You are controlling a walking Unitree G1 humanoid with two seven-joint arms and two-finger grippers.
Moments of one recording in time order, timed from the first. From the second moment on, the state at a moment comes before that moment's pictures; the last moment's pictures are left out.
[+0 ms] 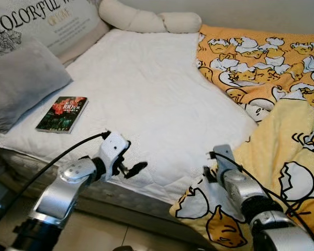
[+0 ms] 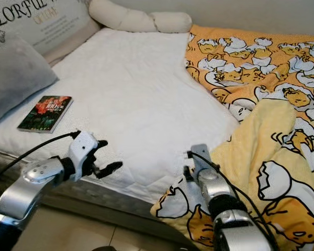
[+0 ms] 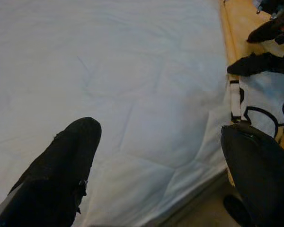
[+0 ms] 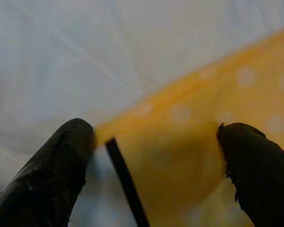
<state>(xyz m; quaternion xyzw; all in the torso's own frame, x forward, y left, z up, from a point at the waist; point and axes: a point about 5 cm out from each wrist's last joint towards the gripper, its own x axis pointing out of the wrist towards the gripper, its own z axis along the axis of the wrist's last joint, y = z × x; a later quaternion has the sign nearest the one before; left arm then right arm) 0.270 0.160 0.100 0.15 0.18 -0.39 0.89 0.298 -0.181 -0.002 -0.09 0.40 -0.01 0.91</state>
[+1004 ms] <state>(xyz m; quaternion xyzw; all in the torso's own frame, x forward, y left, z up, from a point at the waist) 0.263 0.165 0.100 0.15 0.20 -0.41 0.87 0.290 -0.188 -0.013 -0.06 0.42 -0.02 0.91</state>
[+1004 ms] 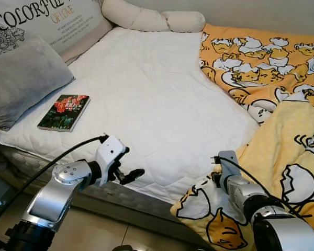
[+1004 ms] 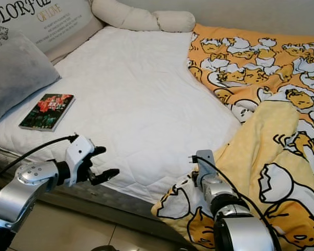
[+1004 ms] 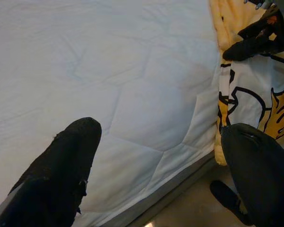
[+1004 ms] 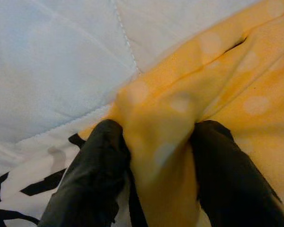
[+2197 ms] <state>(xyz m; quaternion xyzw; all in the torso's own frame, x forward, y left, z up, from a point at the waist) 0.252 0.160 0.093 0.14 0.22 -0.43 0.87 0.204 -0.168 0.002 -0.01 0.34 0.64 0.69</state>
